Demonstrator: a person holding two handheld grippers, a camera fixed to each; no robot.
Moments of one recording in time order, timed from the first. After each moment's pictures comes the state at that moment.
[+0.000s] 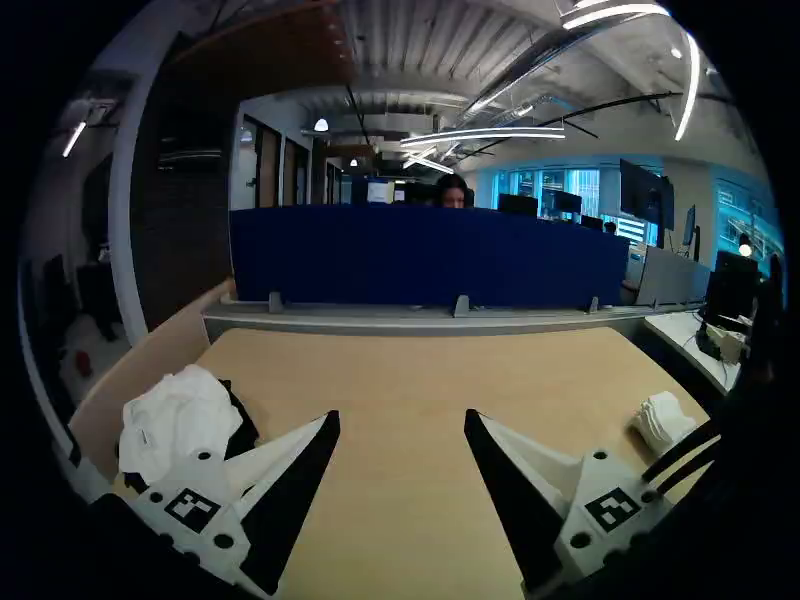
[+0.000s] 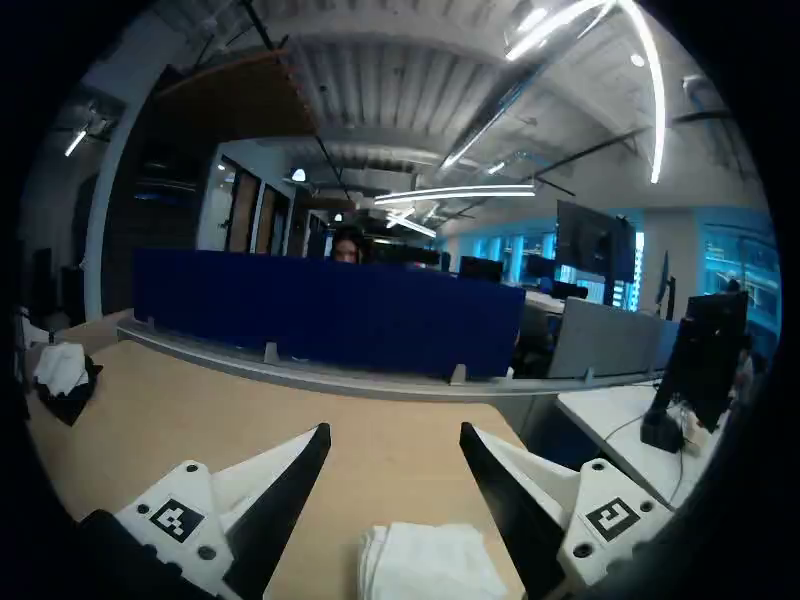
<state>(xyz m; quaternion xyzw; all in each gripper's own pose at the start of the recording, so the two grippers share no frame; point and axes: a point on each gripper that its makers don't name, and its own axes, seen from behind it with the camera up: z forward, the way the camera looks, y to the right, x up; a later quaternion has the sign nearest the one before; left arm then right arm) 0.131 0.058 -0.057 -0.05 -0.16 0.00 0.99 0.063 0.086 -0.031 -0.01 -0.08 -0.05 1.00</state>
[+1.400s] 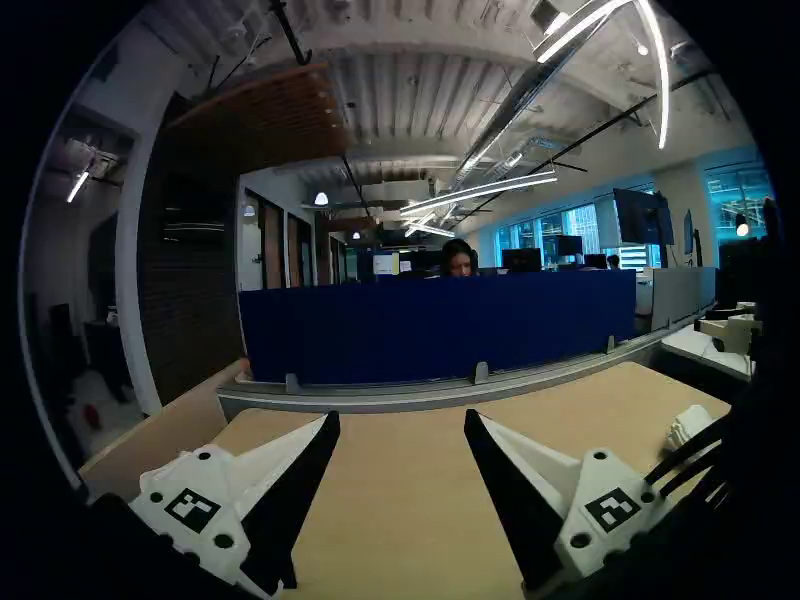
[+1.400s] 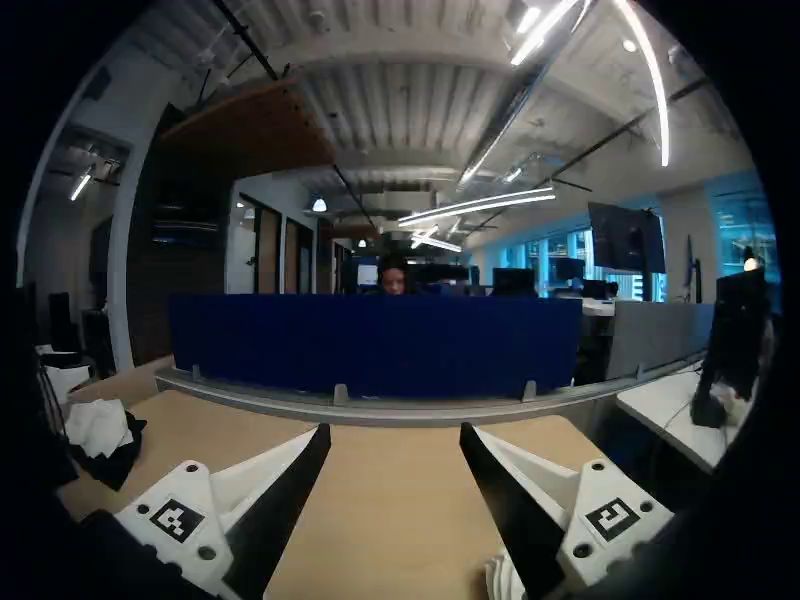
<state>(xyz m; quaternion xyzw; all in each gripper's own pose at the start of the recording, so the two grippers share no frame) 0.179 0.041 -0.022 -0.03 -0.03 0.04 1.00 0.091 -0.053 -0.004 0.04 -0.05 0.01 1.00</state>
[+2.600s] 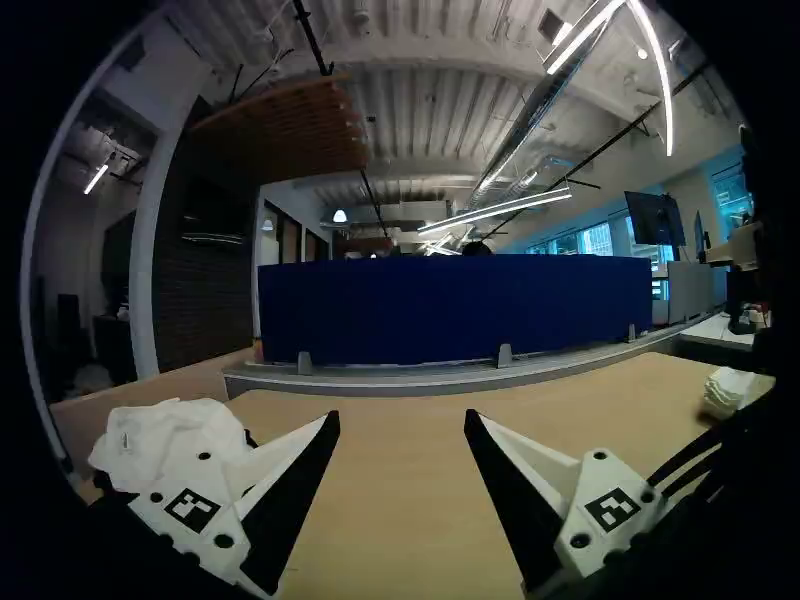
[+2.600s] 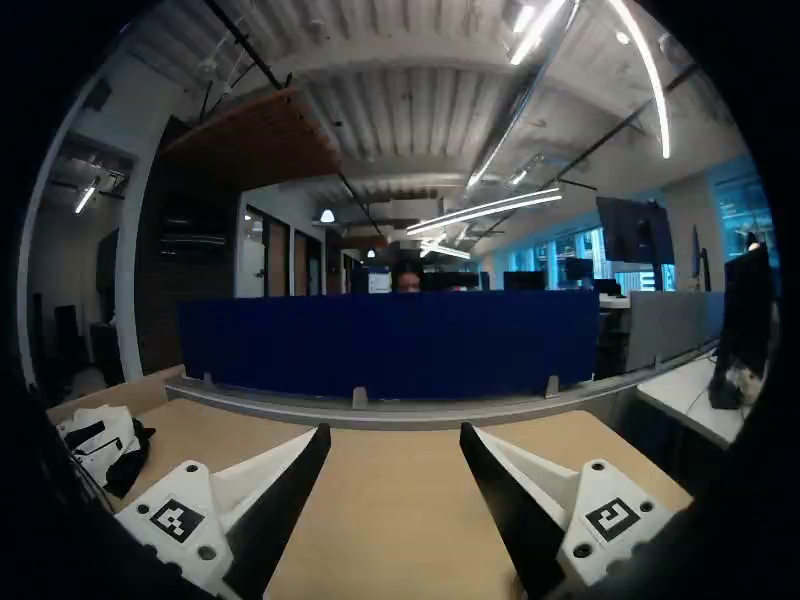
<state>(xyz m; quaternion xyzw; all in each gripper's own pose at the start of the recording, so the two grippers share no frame) 0.048 0.007 -0.010 -0.01 0.02 0.02 1.00 0.061 -0.082 0.012 0.06 -0.03 0.03 1.00</state>
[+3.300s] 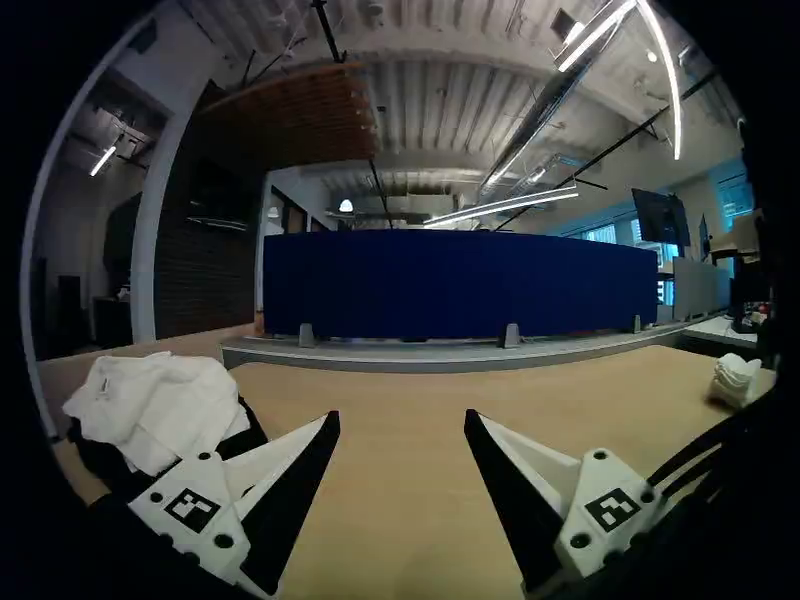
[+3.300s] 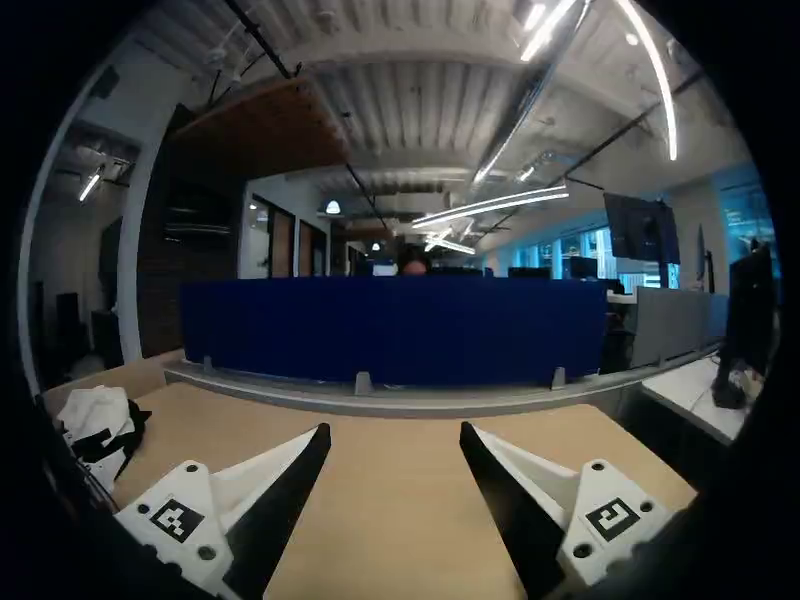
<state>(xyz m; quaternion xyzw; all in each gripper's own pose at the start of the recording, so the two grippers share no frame) -0.014 -0.004 0.003 0.00 0.00 0.00 1.00 0.028 -0.096 0.019 0.06 -0.04 0.01 1.00</state>
